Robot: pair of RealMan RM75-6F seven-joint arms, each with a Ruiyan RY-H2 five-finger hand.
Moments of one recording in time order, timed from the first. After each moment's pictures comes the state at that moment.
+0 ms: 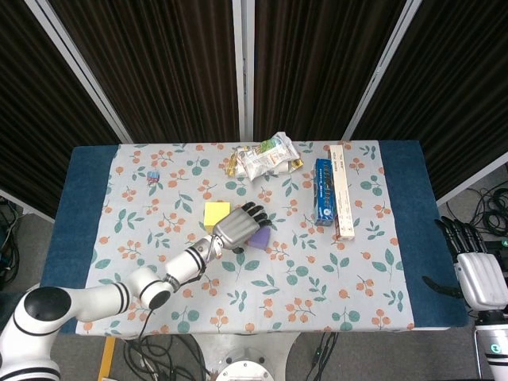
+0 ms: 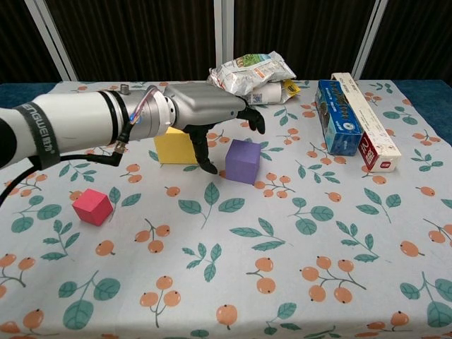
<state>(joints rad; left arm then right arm) -1.03 -1.77 -0.23 -1.17 1.31 0.61 0.26 0.12 -1.00 0.06 -1.67 -1.52 1.42 0.14</state>
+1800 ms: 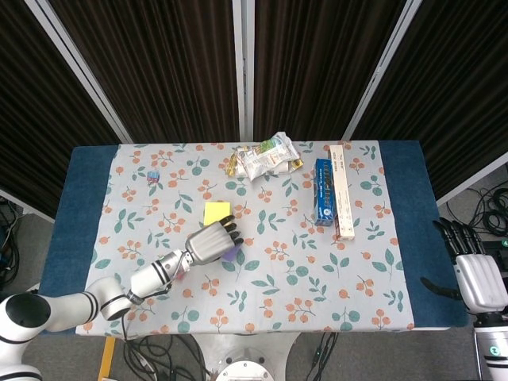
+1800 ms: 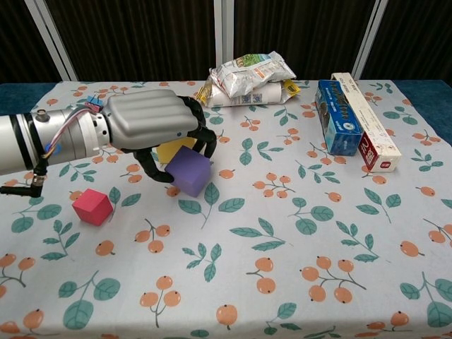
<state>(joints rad) -0.93 -1.67 0.04 -1.12 1.66 0.98 0.11 0.12 -1.00 0.05 -1.68 -1.53 1.44 0.13</state>
